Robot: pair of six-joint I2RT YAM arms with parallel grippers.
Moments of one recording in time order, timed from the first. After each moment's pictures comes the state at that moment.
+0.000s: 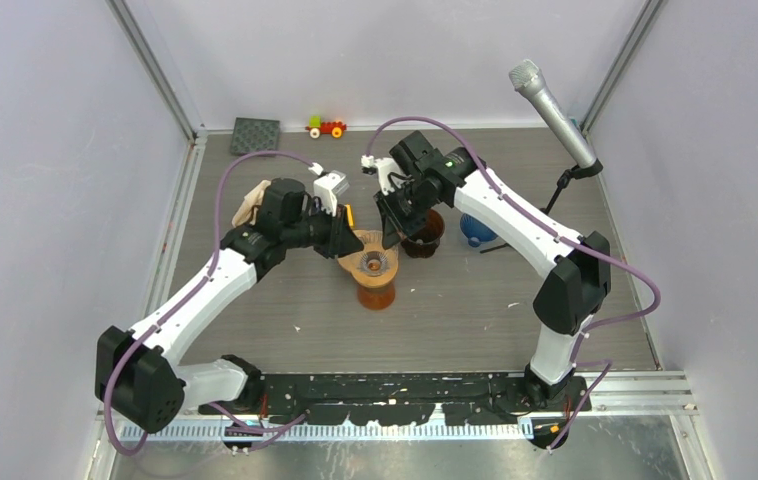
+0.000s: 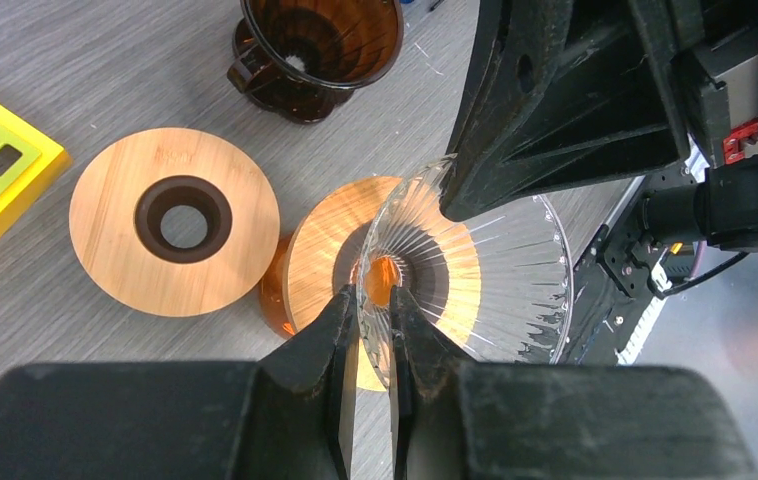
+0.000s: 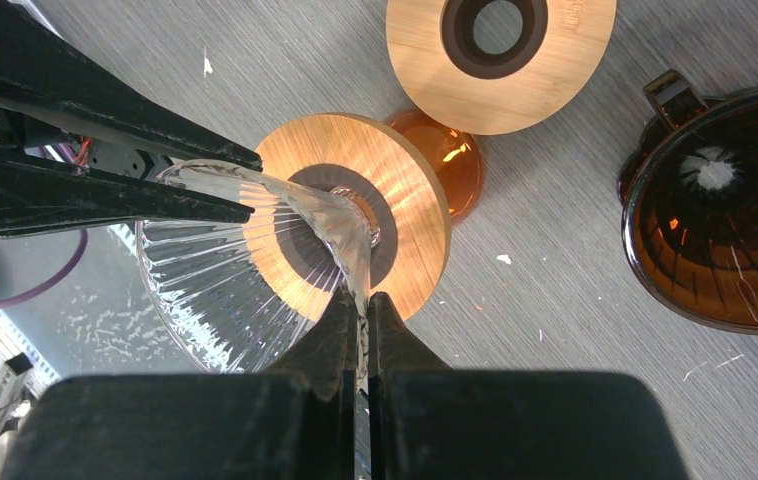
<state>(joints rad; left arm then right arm) -0.50 1.23 0.97 -0.35 0.49 -0.19 0.70 1.81 1.76 -1.03 -0.40 0.07</state>
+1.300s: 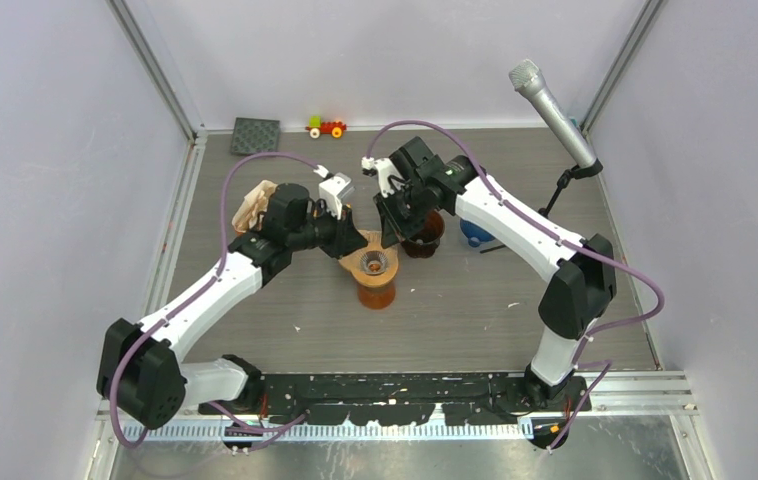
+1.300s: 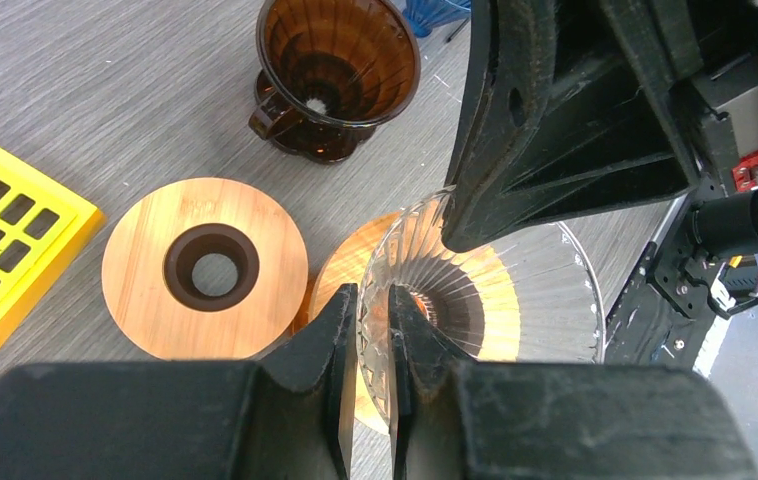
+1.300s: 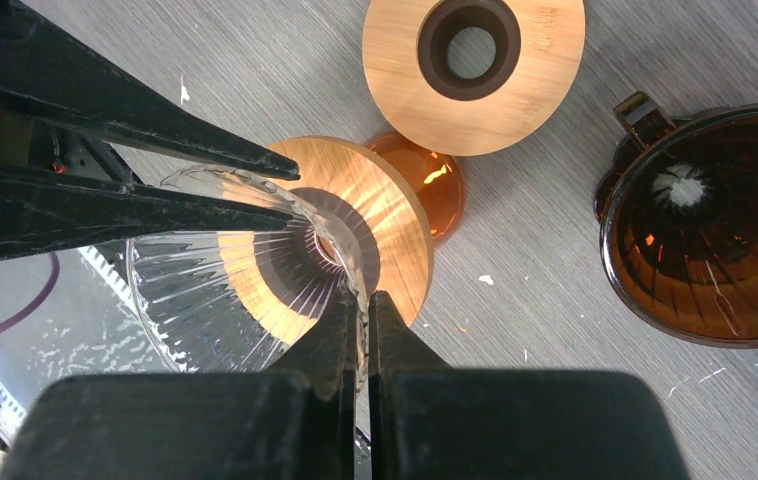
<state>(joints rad) -0.52 1.24 0.89 -0.17 0.47 -0.12 0.71 1.77 1.67 -0.93 -0.35 0.09</state>
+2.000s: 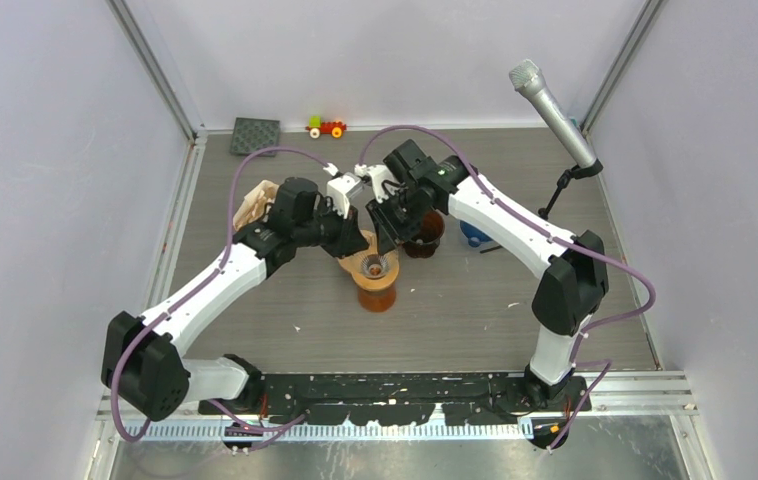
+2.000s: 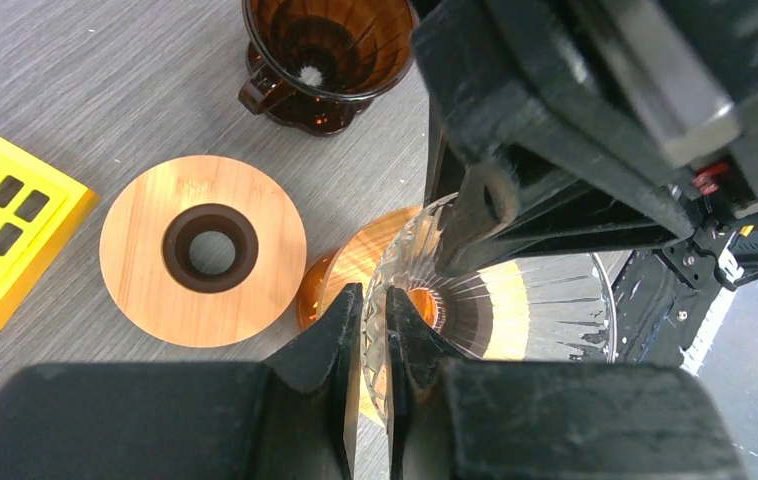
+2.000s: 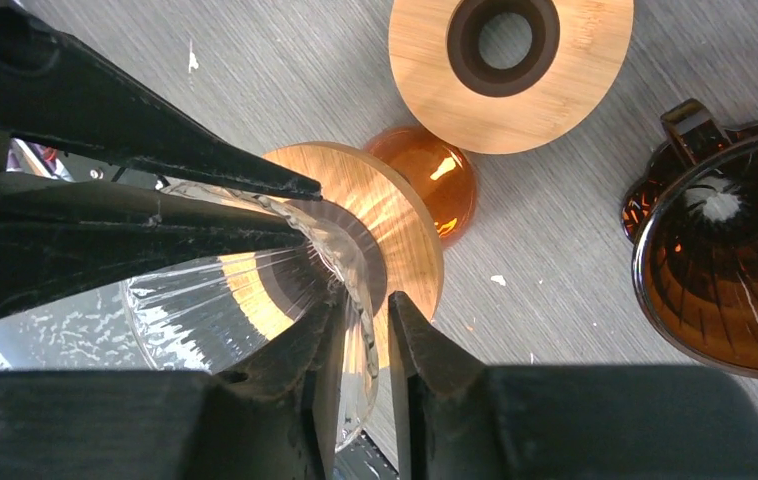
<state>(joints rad) -0.54 1.27 0.98 -0.31 0.45 -0.08 0.71 1.80 1.70 -0.96 -0.39 0.03</state>
